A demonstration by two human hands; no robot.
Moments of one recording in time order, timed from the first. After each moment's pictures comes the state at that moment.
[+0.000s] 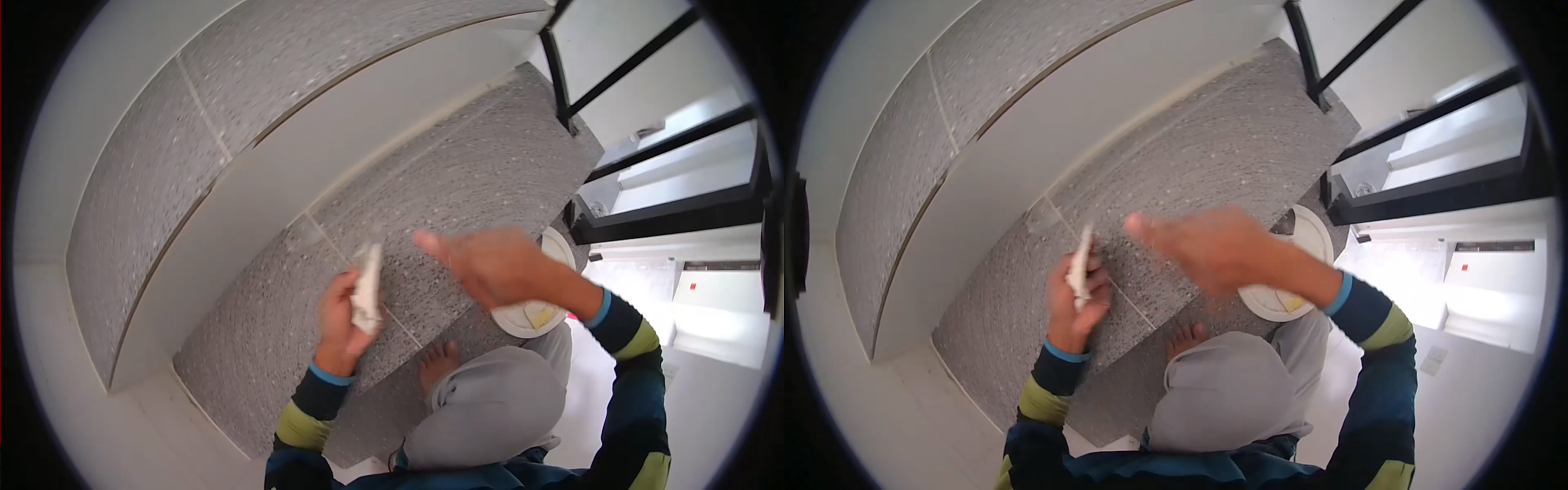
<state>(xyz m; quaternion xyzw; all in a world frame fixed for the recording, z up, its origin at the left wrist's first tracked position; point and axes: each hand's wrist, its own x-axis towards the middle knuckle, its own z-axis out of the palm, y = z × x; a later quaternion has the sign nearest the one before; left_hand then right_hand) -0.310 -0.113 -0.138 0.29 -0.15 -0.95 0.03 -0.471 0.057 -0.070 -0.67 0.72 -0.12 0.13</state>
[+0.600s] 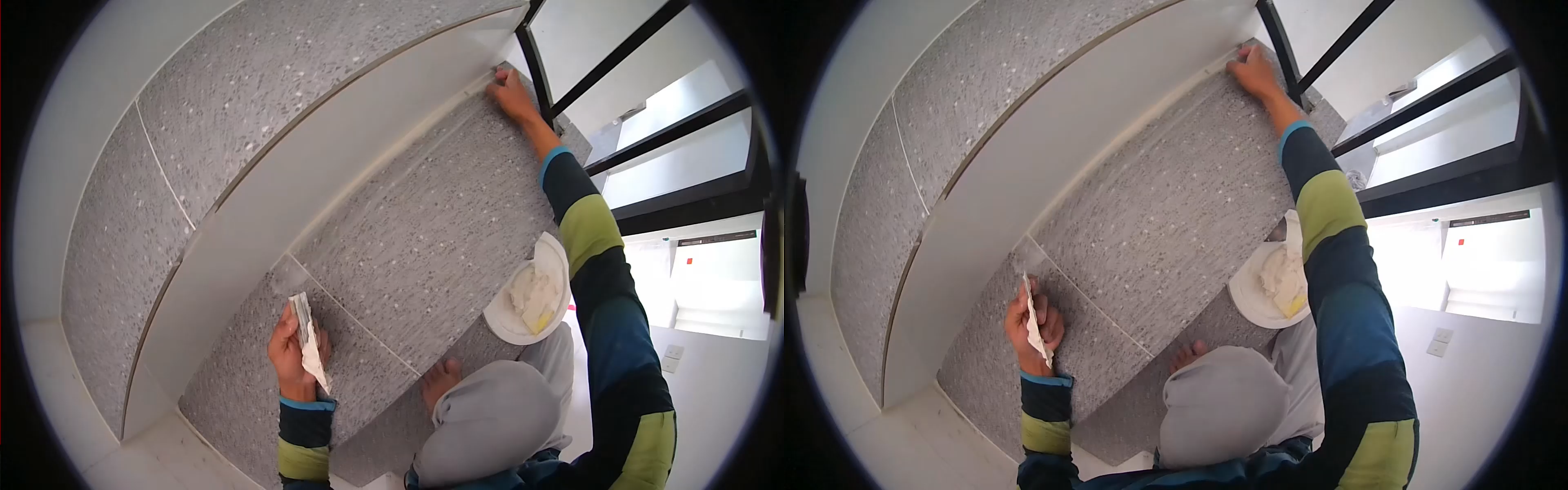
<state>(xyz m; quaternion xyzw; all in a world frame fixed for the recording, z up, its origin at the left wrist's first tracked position) -0.287 -0.168 -0.166 0.20 -0.23 -0.94 0.13 -0.796 0.056 -0.187 -0.25 0.89 -0.36 -0.11</state>
